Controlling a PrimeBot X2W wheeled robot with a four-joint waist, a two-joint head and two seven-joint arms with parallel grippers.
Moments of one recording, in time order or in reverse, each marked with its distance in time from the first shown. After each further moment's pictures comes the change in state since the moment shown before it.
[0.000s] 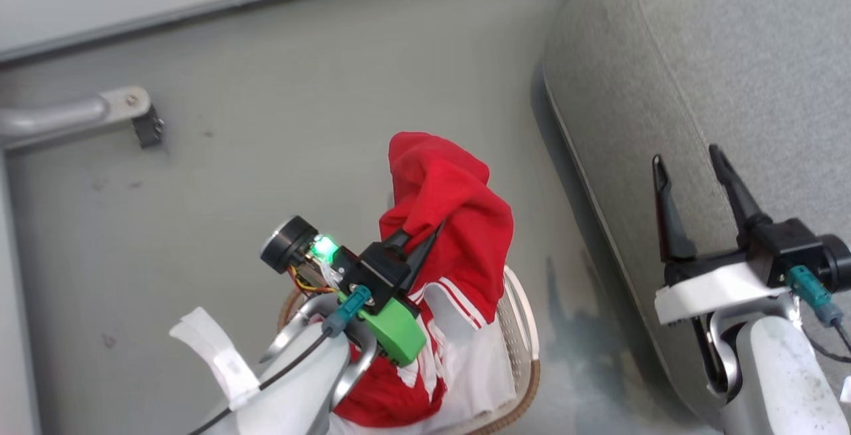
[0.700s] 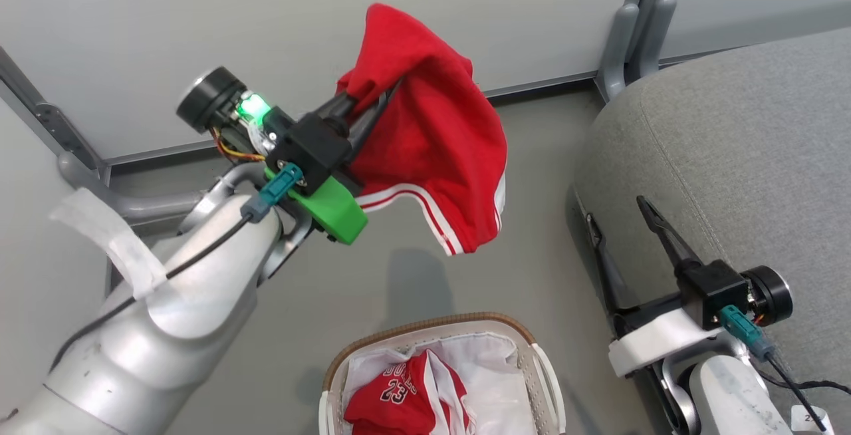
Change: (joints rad) left arm -0.322 0.184 -0.078 -0.057 -0.112 -0.007 0.000; right arm 0.078 0.000 0.141 0.020 -0.017 0.000 0.000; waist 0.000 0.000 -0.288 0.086
